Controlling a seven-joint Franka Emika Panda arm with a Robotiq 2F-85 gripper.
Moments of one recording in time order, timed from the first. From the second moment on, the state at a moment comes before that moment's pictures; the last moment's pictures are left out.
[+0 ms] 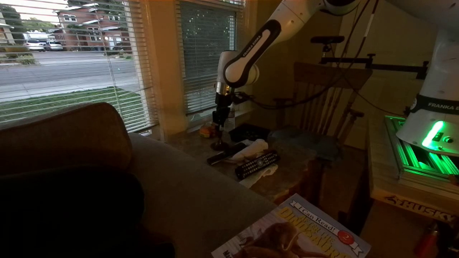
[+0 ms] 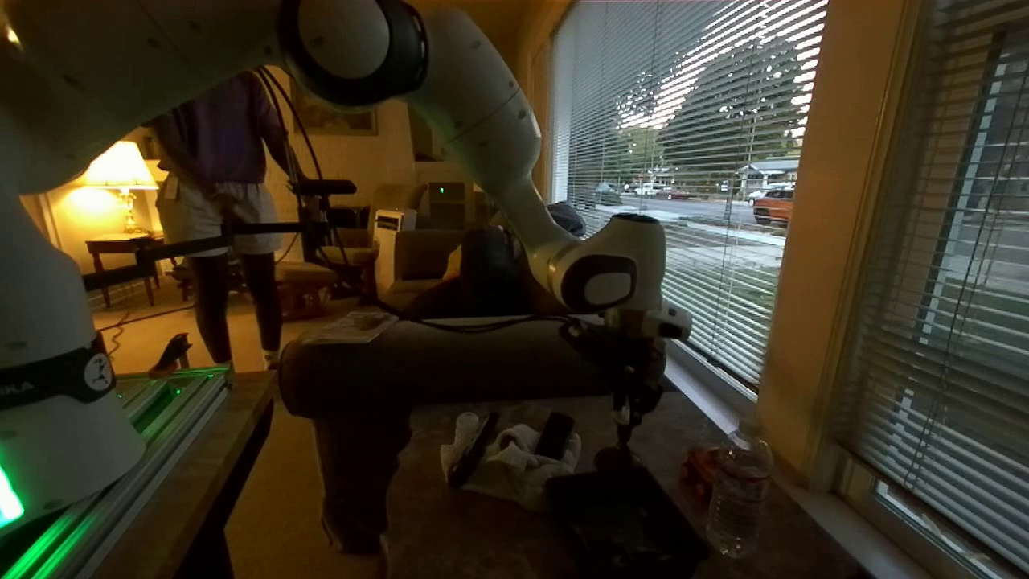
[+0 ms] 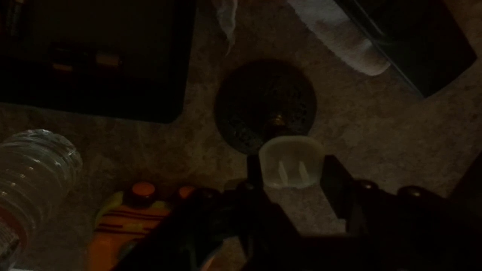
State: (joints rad) arm 0.06 1.03 0.06 -1.44 0.02 2.61 -0.06
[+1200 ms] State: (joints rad) arm 0.06 1.05 0.07 -1.43 0.02 2.62 -0.09
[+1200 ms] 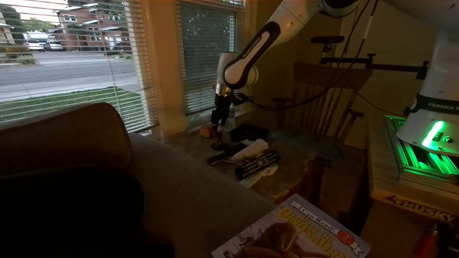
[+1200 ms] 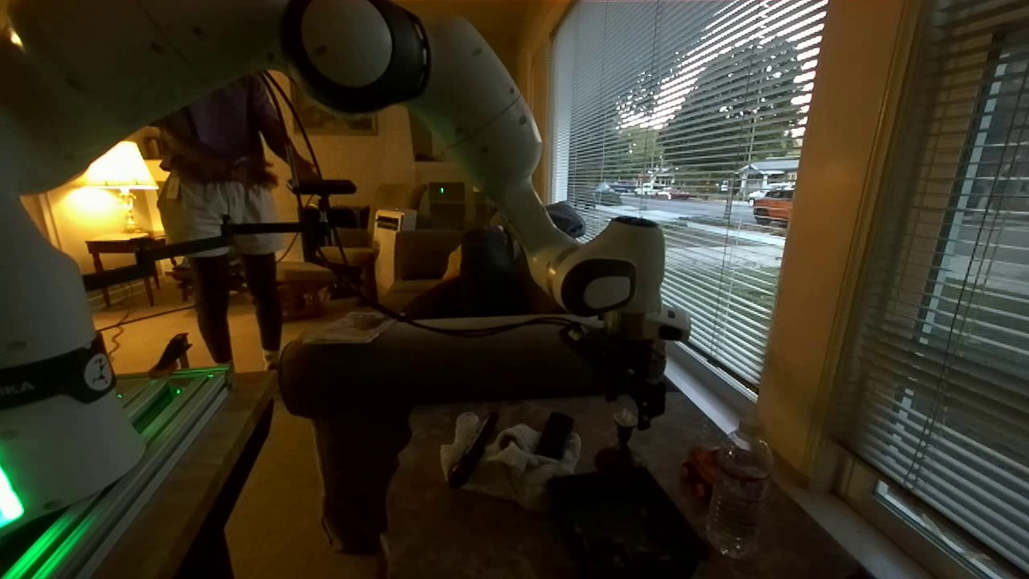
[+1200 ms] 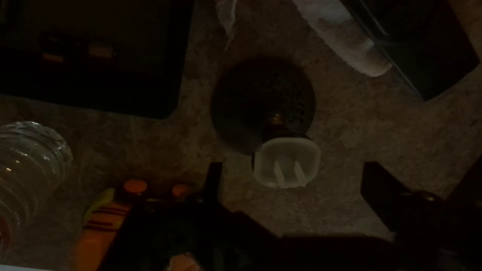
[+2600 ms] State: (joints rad) arm 0.02 0.46 0.12 -1.97 0.07 2.50 -0.10
